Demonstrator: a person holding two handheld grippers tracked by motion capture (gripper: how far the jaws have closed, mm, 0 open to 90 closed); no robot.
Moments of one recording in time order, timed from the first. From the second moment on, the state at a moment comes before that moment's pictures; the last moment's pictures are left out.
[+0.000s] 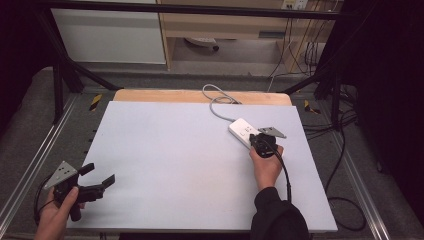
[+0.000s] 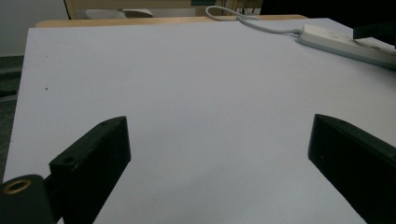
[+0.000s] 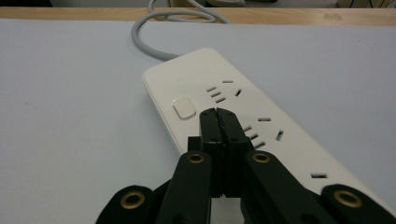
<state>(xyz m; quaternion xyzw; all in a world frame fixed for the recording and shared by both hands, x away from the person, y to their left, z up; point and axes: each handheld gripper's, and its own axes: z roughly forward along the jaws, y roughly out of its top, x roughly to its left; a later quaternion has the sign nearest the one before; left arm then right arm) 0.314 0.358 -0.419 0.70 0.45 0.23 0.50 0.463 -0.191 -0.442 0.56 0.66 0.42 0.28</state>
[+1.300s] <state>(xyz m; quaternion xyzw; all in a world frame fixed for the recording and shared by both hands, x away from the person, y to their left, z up) 0.314 0.359 -0.419 0.71 0.45 0.23 0.50 0.464 -0.189 -0.426 0.54 0.66 0.46 0.26</state>
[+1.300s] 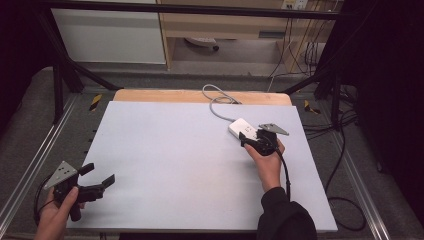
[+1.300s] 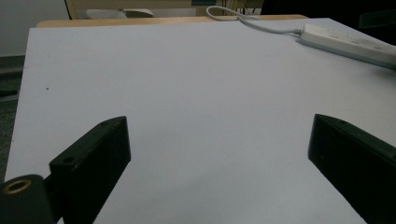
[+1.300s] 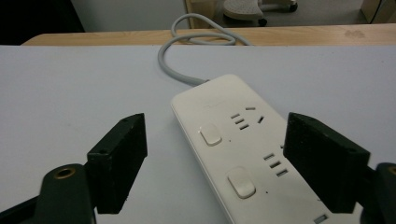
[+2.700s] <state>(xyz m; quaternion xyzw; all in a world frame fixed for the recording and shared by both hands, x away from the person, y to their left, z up) 0.314 0.358 -0.419 0.70 0.45 0.23 0.50 0.440 -0.196 -0.384 0.49 0.67 0.49 0.26</state>
